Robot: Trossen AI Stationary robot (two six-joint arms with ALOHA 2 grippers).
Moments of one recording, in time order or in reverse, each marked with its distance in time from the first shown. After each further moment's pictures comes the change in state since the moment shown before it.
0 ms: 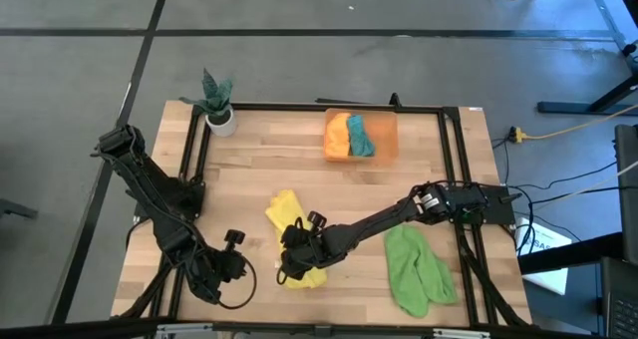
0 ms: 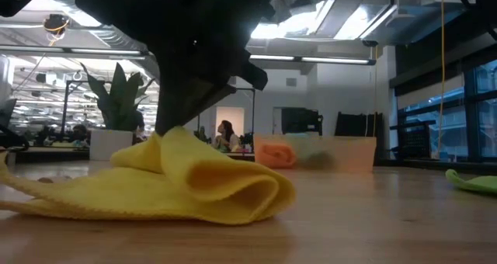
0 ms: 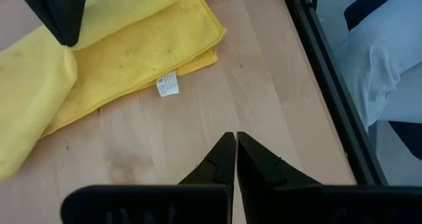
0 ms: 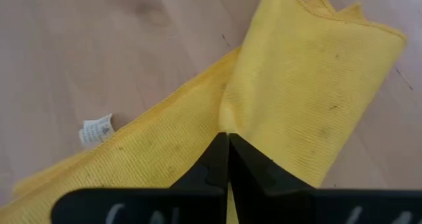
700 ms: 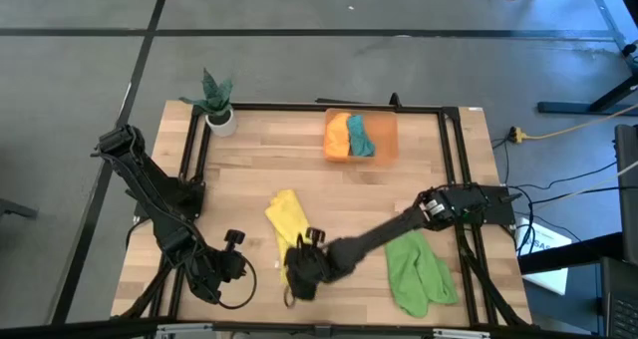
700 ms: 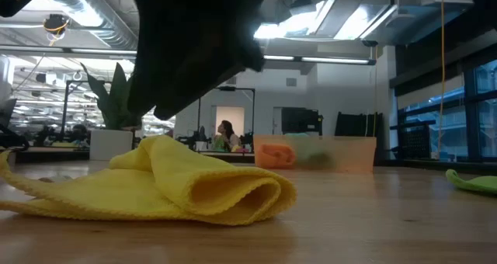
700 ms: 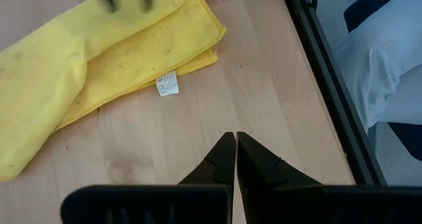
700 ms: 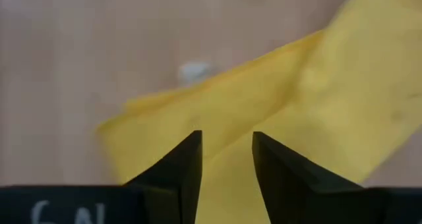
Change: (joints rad) left arm -0.001 0.000 0.000 0.000 0.000 -0.005; right arm 0.074 -0.012 0.031 -0.017 -0.119 -0.128
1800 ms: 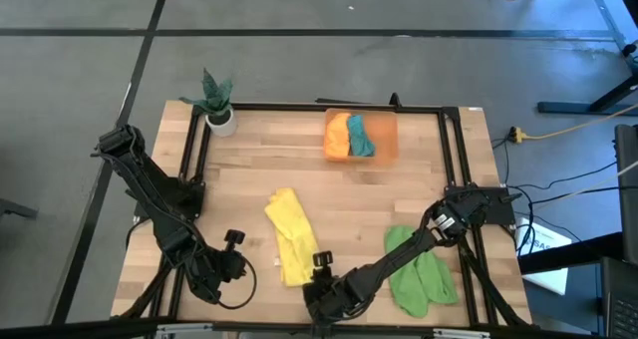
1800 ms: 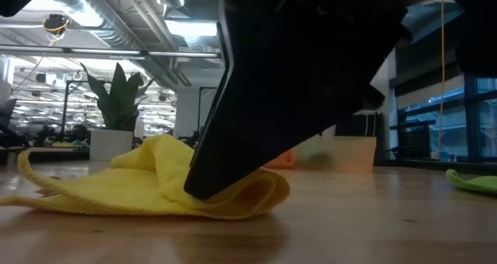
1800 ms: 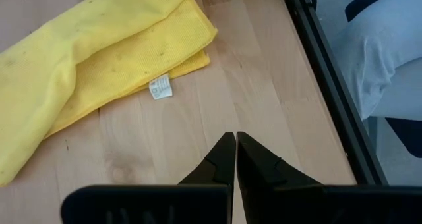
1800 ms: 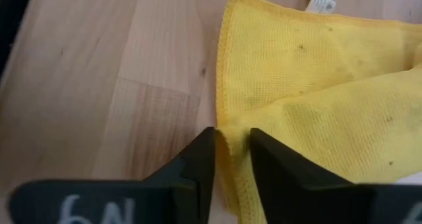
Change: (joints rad) left arm 0.001 0.000 0.000 0.000 0.000 0.008; right arm 0.160 0.000 -0.156 0.085 0.116 -0.290
